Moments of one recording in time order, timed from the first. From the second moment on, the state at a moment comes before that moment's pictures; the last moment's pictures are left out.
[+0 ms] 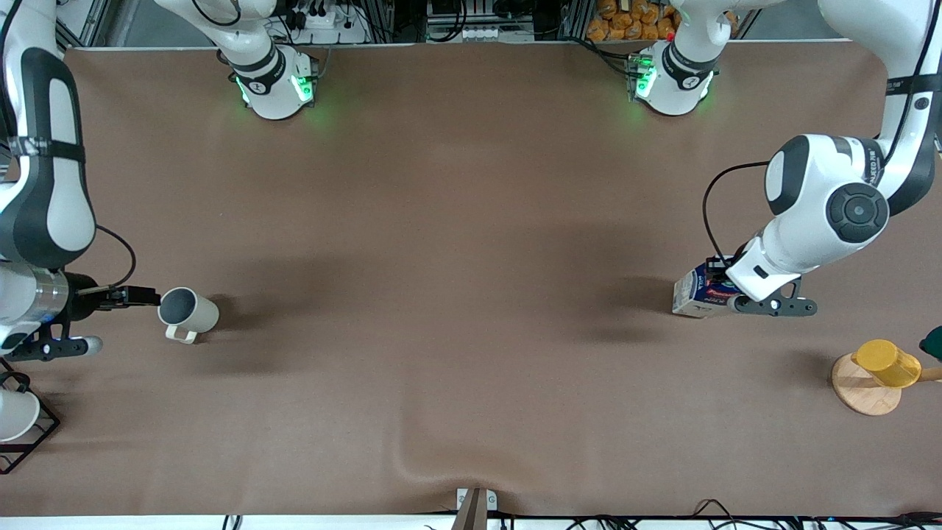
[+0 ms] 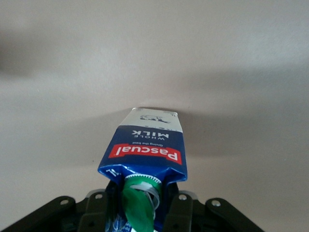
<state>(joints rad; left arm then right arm) 0.05 0.23 -0.17 -1.92 0.09 2.09 -0.08 -0.15 0.50 -0.01 -1.45 0.02 1.74 -0.32</state>
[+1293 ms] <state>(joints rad) 0.05 0.16 -0.24 -1.73 0.09 1.84 -0.09 -0.11 0.61 -0.01 -1.57 0.05 1.82 -0.23</state>
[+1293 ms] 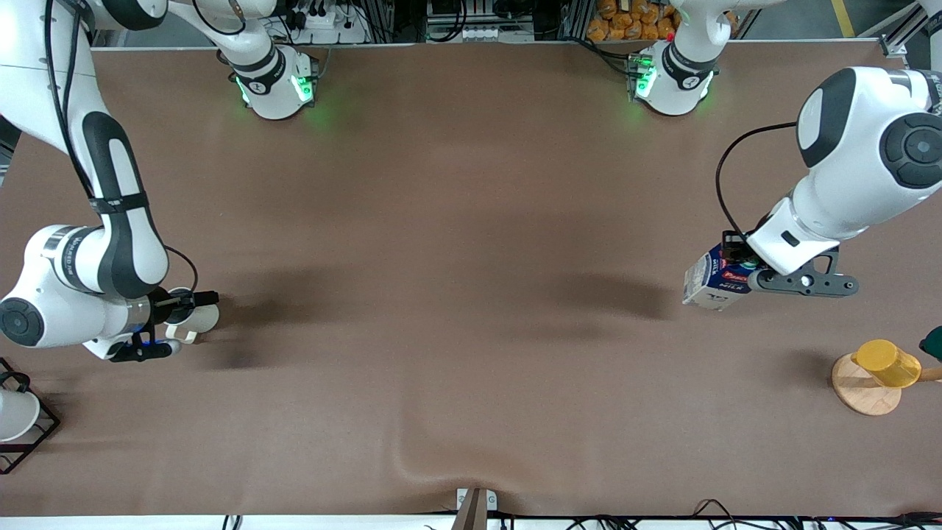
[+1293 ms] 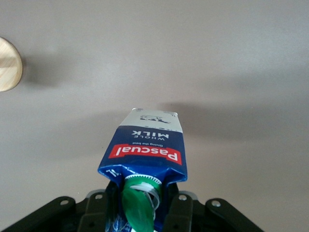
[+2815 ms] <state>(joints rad) 0.05 0.16 -0.24 -1.69 0.09 1.83 -0.12 0.12 0.61 0.03 -1.41 0.03 1.89 -0.67</state>
